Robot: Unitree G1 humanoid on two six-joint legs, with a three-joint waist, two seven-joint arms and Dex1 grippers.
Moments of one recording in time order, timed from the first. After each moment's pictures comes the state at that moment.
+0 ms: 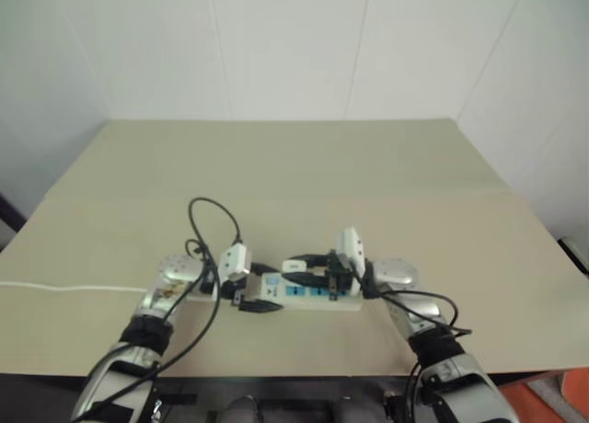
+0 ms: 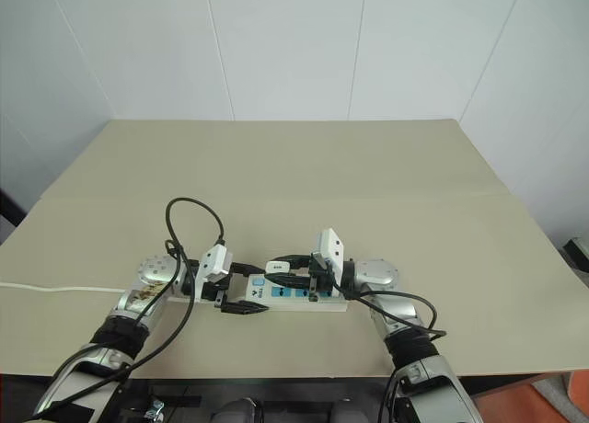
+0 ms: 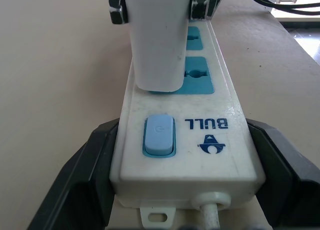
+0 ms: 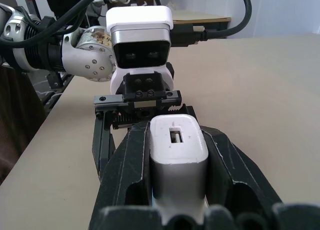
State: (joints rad) left arm -0.52 0.47 -0.20 0.53 -0.20 -0.15 -1.44; right arm -0.50 -0.26 0.21 0.36 0.32 -0.10 1.20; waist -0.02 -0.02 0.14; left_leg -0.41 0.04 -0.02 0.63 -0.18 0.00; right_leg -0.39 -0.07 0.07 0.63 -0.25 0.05
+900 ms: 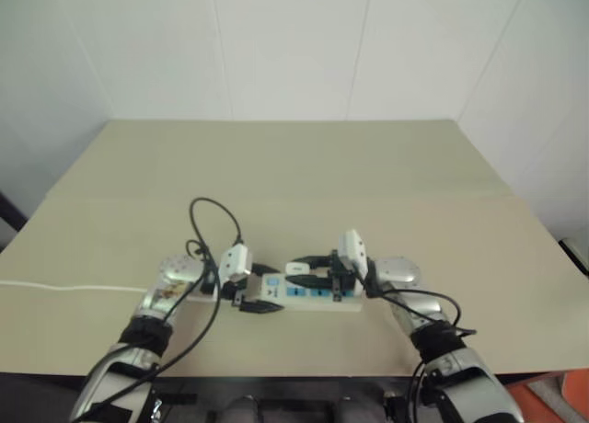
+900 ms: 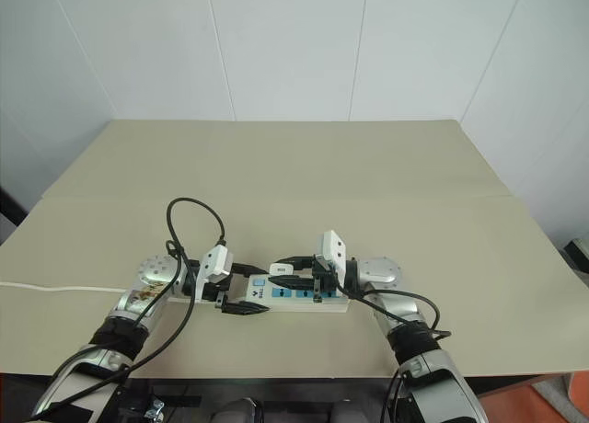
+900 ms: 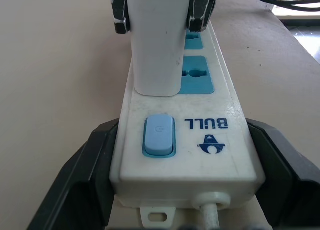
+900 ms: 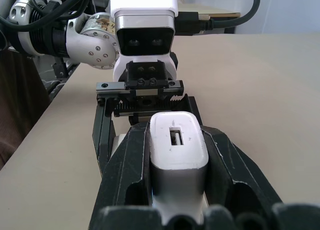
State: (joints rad) left arm -0.52 0.47 -0.20 0.51 -0.20 -0.15 -1.43; right arm -0.53 -0.29 0.23 0.44 0.32 -0.14 1.24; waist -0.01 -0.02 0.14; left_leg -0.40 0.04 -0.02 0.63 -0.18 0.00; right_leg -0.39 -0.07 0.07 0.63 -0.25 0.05
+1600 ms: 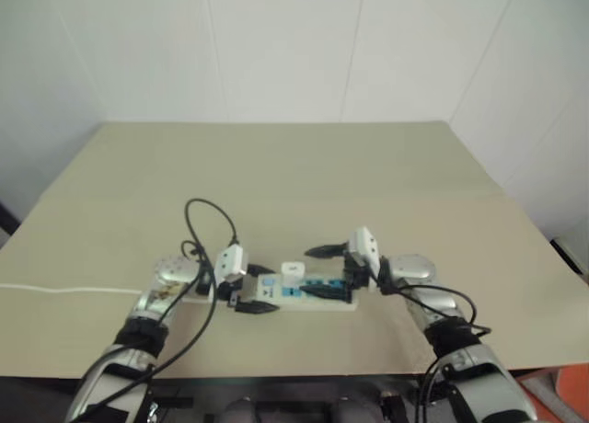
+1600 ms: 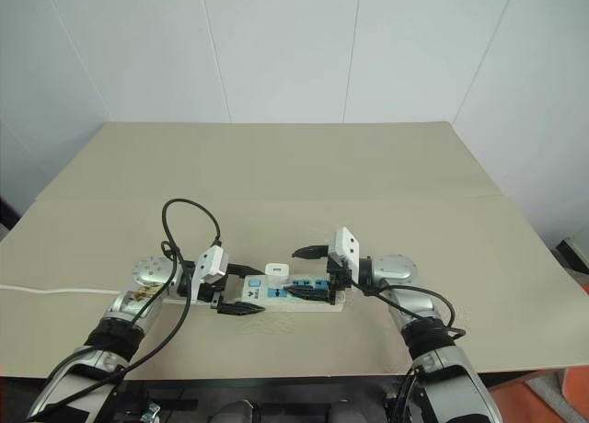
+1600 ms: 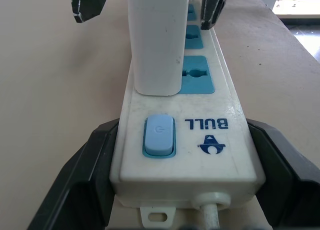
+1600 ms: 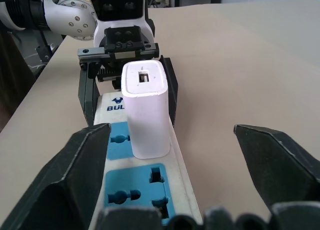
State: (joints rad) left arm -0.51 0.49 -0.20 0.52 -0.20 -0.15 -1.44; right arm -0.54 -0.35 0.20 0.46 0.29 -0.08 1.26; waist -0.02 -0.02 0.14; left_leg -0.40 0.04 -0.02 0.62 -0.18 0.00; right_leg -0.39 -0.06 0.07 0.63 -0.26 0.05
